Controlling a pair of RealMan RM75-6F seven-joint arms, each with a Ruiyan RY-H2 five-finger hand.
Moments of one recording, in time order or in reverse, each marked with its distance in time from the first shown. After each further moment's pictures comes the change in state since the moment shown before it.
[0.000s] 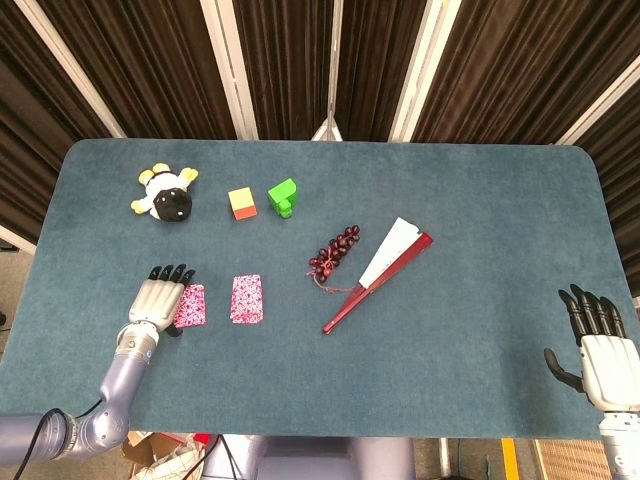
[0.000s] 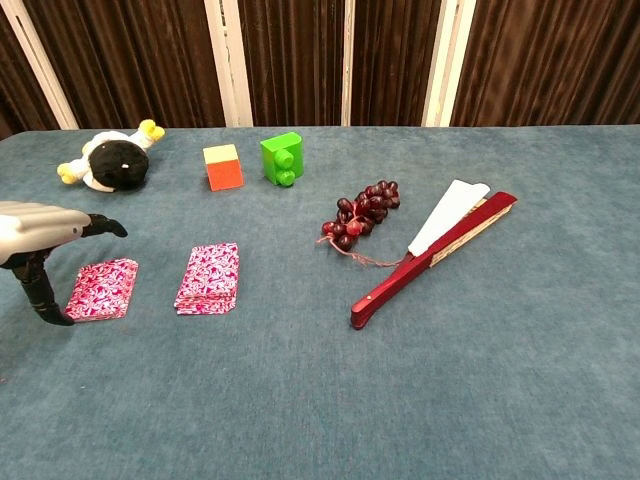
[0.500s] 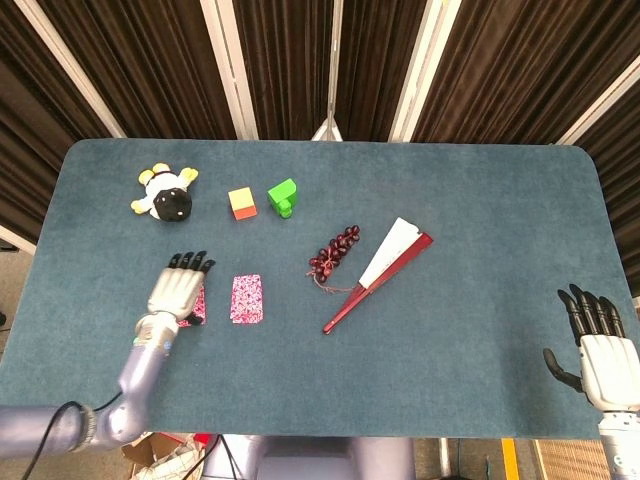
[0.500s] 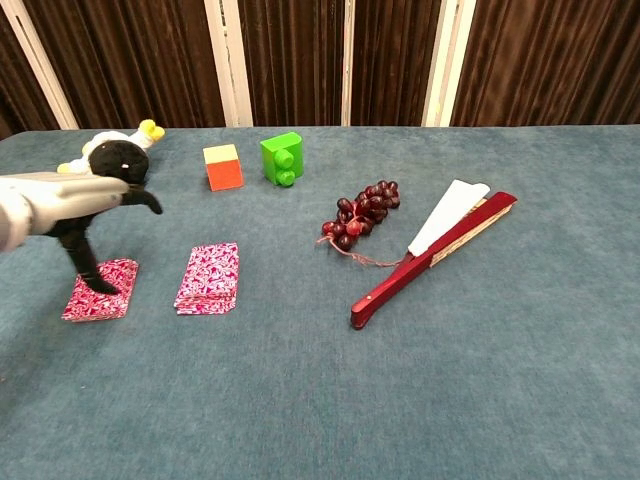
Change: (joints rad) left arm -0.066 -0.057 -0.097 -0.033 -0.048 0.039 0.051; right arm 0.002 0.002 0.001 -0.004 0.003 -0.004 0.002
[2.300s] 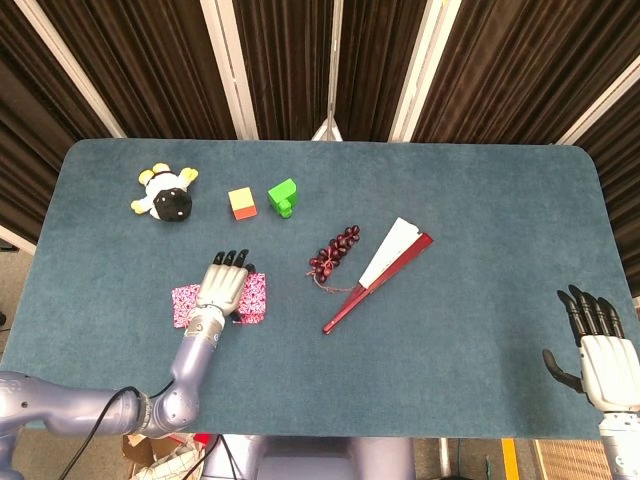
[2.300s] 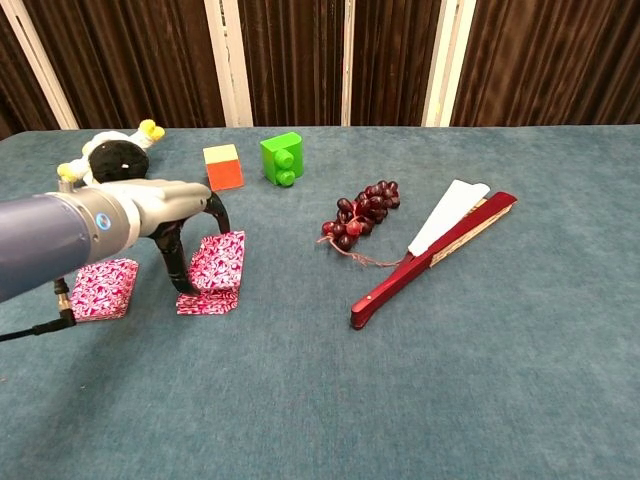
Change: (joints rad) left arm -0.124 -0.161 -0.085 0.101 -0.120 -0.002 0.065; right arm -0.001 0.005 -0.003 0.000 -0.003 -0.004 0.029
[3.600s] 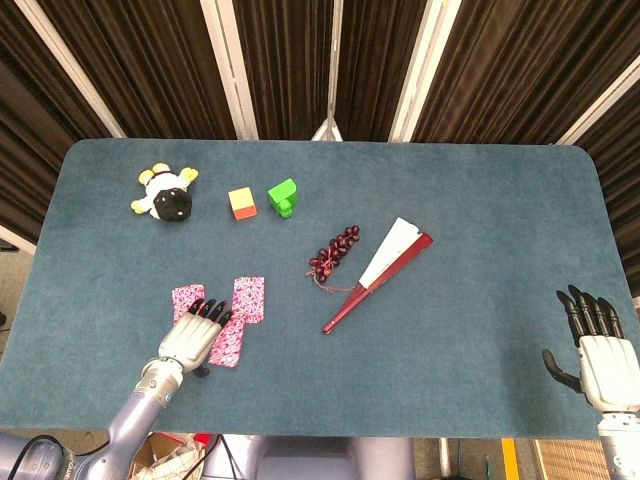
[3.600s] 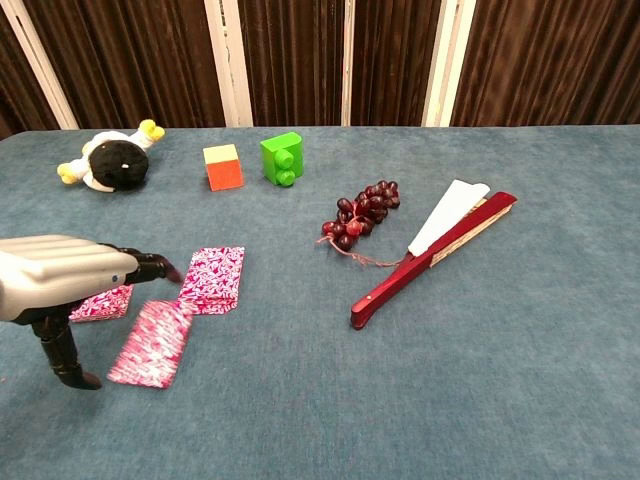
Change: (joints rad) left arm 0.163 0.232 0.298 -0.367 0.275 0.053 -0.010; right arm -0.001 -0.006 0.000 -0.004 0.002 0.003 -0.027
